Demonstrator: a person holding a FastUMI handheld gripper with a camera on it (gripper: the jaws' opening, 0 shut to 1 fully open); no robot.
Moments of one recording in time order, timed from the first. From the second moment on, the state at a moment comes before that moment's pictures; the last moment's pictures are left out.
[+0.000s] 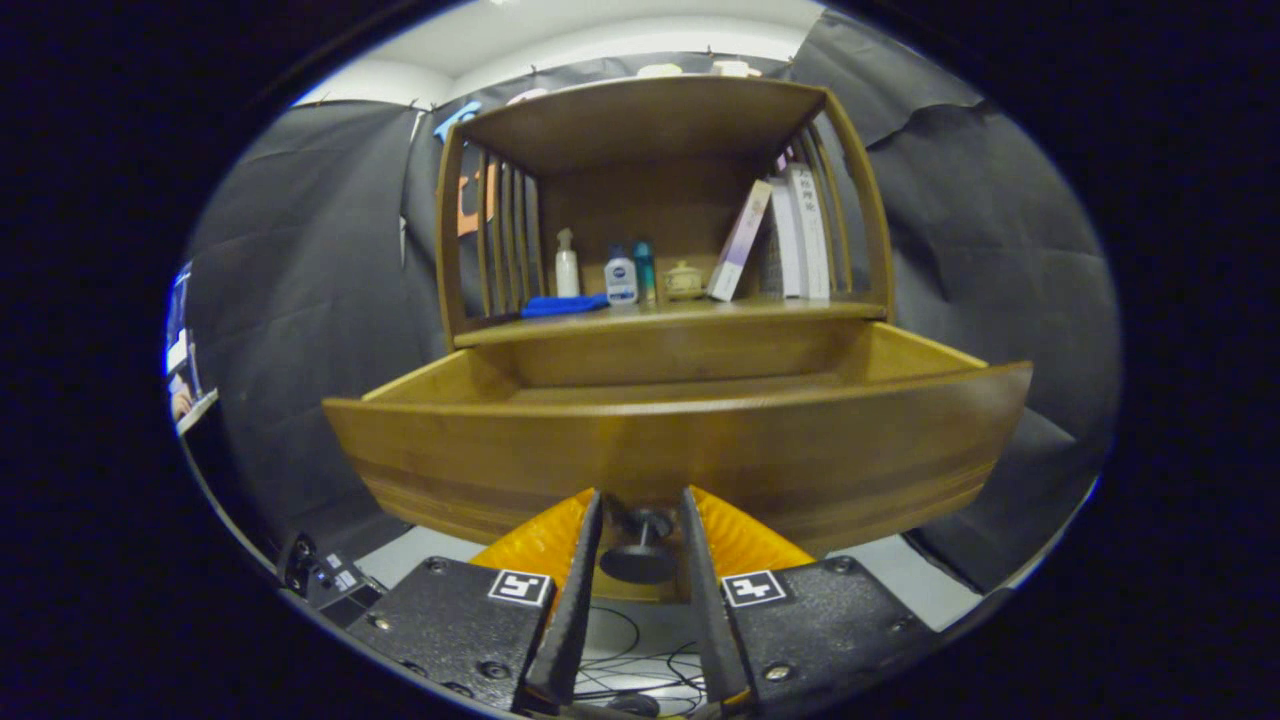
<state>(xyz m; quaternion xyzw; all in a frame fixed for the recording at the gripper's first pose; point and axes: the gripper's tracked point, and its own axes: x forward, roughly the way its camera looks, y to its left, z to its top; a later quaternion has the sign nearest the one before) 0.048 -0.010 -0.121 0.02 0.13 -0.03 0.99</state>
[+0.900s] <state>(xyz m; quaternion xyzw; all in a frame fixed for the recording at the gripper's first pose) 0.145 -0.019 -0.148 0.04 0.50 -0.01 0.86</state>
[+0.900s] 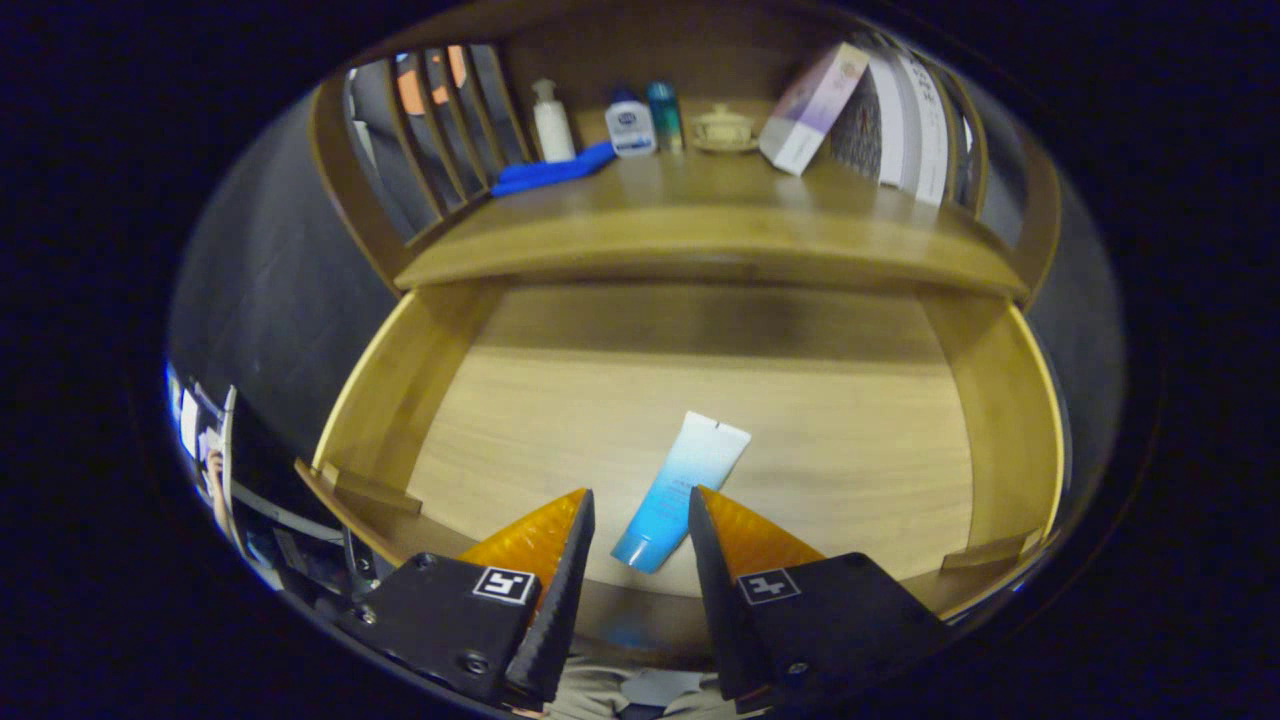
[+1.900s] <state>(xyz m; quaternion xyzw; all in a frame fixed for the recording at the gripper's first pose) 0.164 -0.031 -0.191 0.05 0.64 -0.10 0.76</state>
